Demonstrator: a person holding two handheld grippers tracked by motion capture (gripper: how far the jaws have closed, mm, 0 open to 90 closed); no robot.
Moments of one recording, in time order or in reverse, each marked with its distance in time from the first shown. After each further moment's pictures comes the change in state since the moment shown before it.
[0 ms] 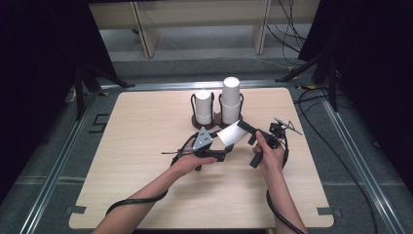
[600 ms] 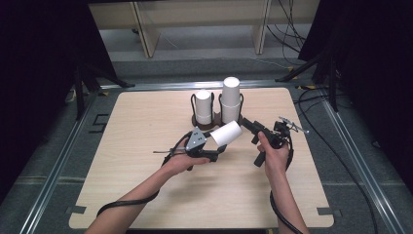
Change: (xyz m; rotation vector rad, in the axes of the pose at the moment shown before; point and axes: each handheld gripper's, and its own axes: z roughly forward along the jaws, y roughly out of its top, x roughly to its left) left arm 0.009 0.009 -0.025 0.060 0.023 0.040; right arm 0.014 0.007 -0.014 -0.073 -0.019 -0.166
